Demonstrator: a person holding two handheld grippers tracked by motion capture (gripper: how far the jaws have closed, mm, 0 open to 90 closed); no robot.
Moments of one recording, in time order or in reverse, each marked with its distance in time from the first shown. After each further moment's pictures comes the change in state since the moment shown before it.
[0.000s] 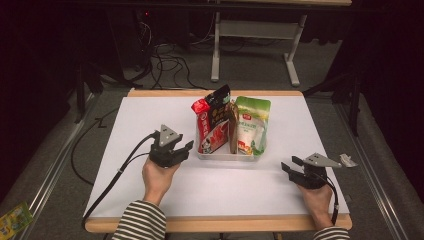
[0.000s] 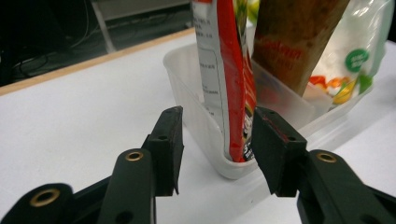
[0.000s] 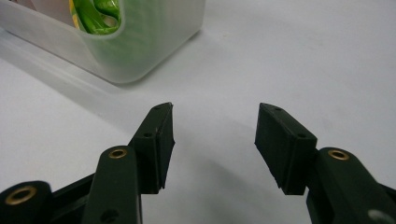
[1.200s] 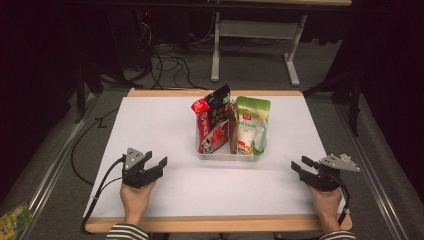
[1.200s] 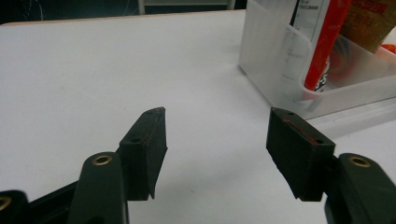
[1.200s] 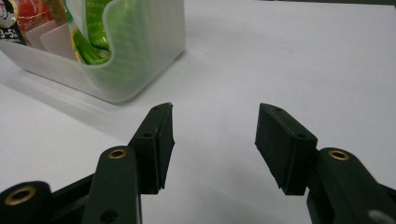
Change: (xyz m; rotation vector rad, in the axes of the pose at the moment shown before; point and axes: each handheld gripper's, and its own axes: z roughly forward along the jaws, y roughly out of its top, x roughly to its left) left arm 0.041 -0.084 -0.025 -0.019 0.103 -0.181; right arm -0.019 -0.005 -0.024 -0.083 0.007 0.101
